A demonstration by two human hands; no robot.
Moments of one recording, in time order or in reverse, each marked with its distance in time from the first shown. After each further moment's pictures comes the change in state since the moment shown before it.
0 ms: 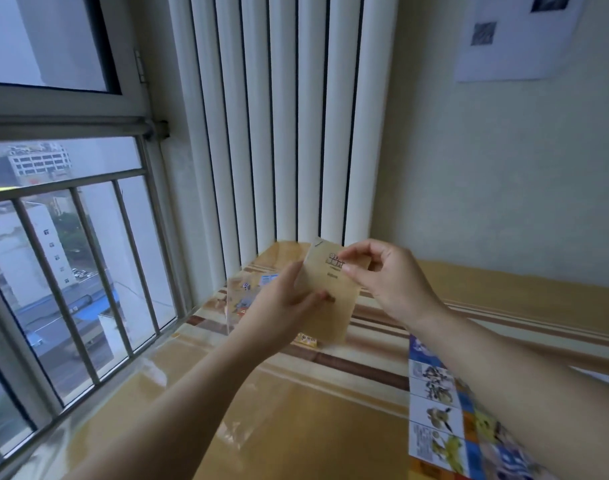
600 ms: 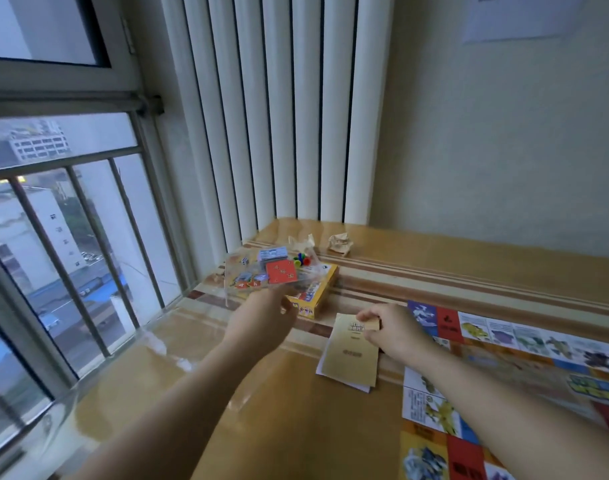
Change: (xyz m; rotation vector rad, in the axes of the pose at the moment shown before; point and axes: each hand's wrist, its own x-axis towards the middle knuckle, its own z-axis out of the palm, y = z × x) left_hand -0.008 -0.055 0.026 0.518 -0.040 -0.202; right_hand -0.044 0.111 0.008 -0.565 -0.279 0.361
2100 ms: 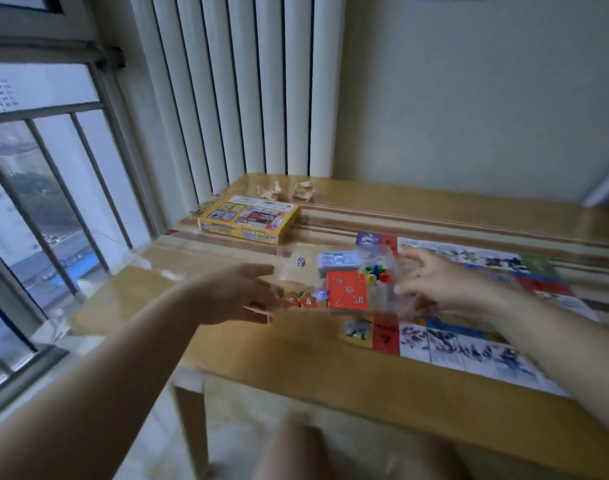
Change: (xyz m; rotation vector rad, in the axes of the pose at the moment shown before) left_hand -0.115 0.027 -0.021 -0.913 -0.636 -0.279; right_hand -0.164 0.022 -0.082 0.399 -0.142 0.296
